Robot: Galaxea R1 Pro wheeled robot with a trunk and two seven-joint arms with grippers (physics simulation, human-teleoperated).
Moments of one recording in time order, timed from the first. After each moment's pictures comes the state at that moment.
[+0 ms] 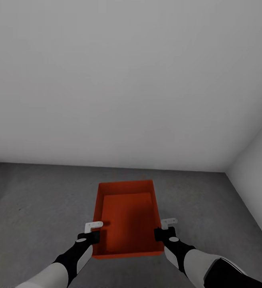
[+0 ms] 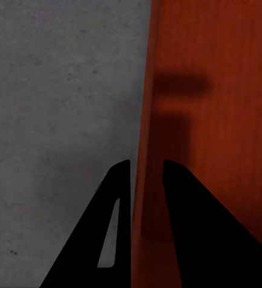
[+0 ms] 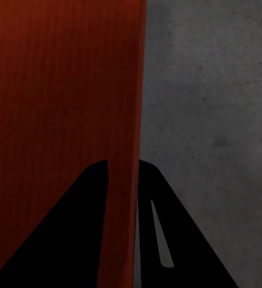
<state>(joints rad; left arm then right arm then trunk) -0.63 -0.06 -0.22 -0.31 0.30 0.05 0.24 -0.78 0.13 0.67 0.03 -0.54 -0.19 -0.11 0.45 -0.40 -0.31</state>
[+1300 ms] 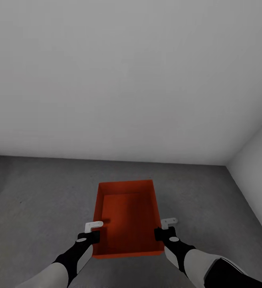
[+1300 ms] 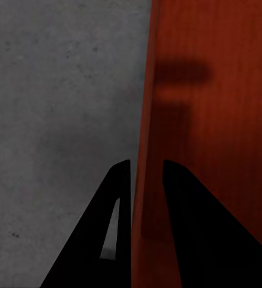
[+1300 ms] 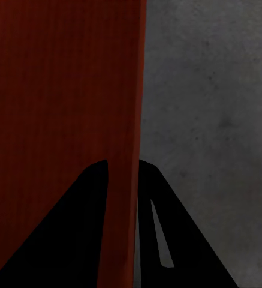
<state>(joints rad) -0.62 -0.06 -0.22 -0.32 0.30 0.05 0.25 -0.78 0.13 0.66 0.03 -0.54 -0.19 -0.11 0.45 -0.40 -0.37</state>
